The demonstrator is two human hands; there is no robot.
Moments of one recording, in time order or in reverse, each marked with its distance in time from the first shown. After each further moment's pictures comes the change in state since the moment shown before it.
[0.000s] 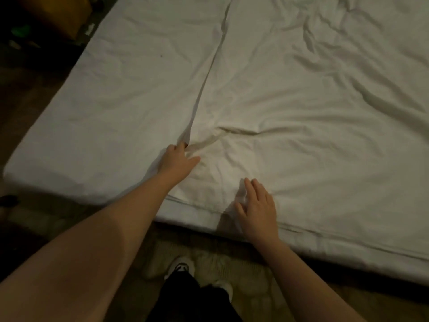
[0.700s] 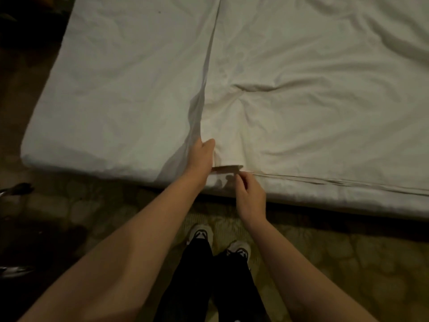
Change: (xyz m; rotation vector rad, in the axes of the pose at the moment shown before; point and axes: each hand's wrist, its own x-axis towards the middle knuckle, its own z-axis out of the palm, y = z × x) left_hand -0.078 -0.013 0.021 -0.937 -0.083 -0.154; right_hand -0.054 -0.079 0.043 0.723 0.099 0.345
